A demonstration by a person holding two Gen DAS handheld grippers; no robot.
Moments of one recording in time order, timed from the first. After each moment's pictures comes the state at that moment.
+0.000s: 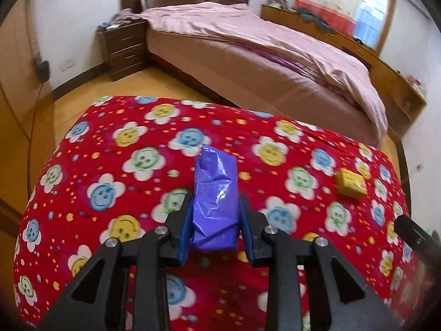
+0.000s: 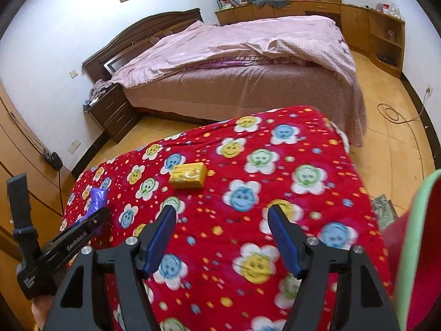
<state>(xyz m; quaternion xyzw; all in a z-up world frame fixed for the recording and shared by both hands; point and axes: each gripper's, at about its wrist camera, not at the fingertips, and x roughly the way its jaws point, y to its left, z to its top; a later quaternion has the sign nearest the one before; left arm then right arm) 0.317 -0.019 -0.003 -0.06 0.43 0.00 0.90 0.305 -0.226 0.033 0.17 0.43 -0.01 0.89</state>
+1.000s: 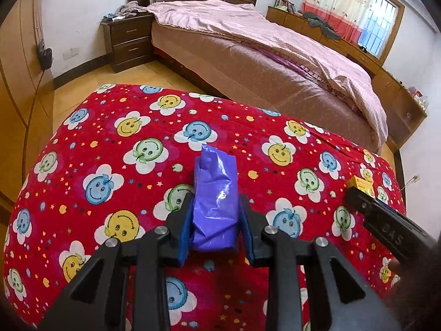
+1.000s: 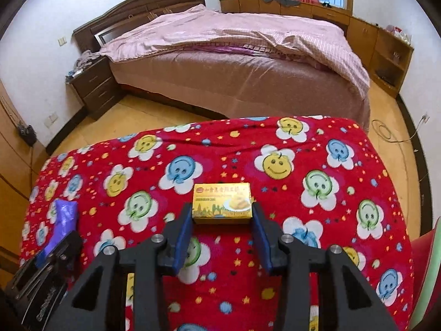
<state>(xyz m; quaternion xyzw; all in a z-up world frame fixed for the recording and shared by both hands) 0.320 -0.014 -0.012 -0.09 0.44 0.00 0.89 0.377 -0.178 0.001 0.09 0.47 -0.05 0.88</state>
